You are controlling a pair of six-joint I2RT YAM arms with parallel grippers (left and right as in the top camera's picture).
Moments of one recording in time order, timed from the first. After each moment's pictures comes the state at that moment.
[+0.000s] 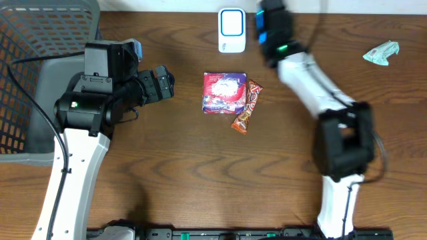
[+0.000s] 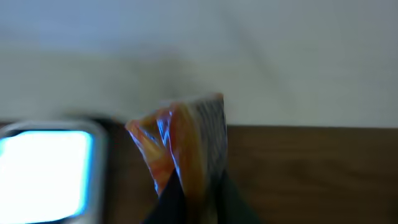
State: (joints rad) left arm -0.12 1.33 1.38 -0.92 0.23 -0.38; right arm 0.27 2.14 1.76 -0.12 0.47 0.04
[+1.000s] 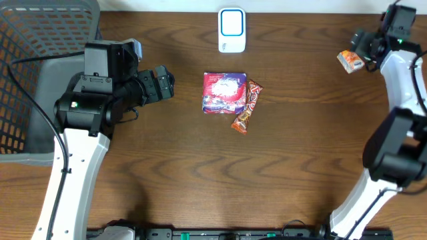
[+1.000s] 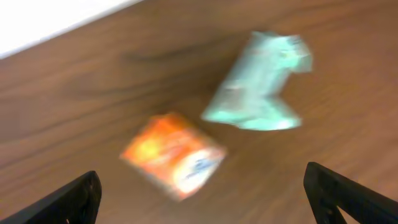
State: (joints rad) left arm -0.12 1.33 1.38 -0.92 0.23 -0.38; right arm -0.25 2.08 1.78 -0.56 0.03 0.15
